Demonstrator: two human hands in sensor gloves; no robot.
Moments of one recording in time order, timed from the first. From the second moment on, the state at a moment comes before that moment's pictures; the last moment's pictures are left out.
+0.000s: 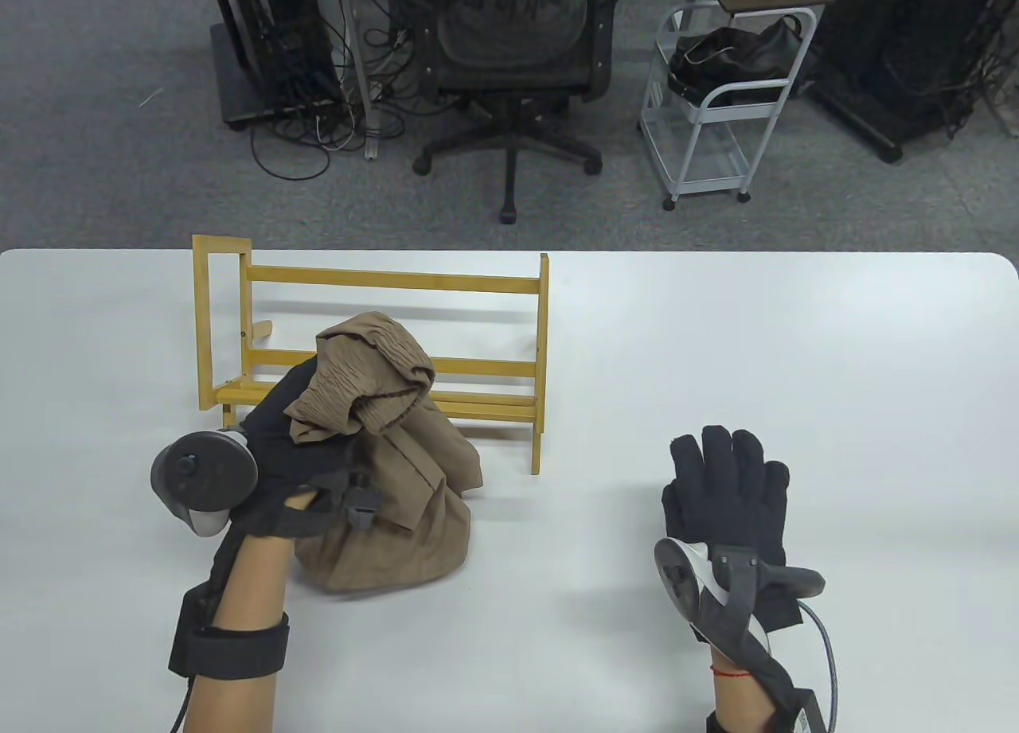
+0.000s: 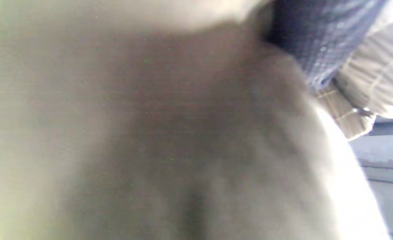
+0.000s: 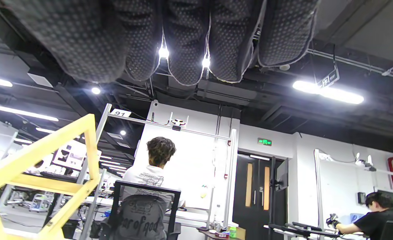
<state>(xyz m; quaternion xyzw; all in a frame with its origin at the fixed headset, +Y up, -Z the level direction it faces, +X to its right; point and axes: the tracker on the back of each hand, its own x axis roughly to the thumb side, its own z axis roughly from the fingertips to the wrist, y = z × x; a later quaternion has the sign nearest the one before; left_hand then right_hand) -0.253 -0.602 -0.298 0.28 -0.16 0.46 0.83 0.165 -0.660 -0.218 0.05 0.33 -0.94 0.08</state>
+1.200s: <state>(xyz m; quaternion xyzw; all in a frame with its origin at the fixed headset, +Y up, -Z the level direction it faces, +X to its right) -0.259 -0.587 -0.389 0.19 -0.08 0.50 0.84 0.165 -0.674 -0.227 0.05 0.29 -0.96 0.03</state>
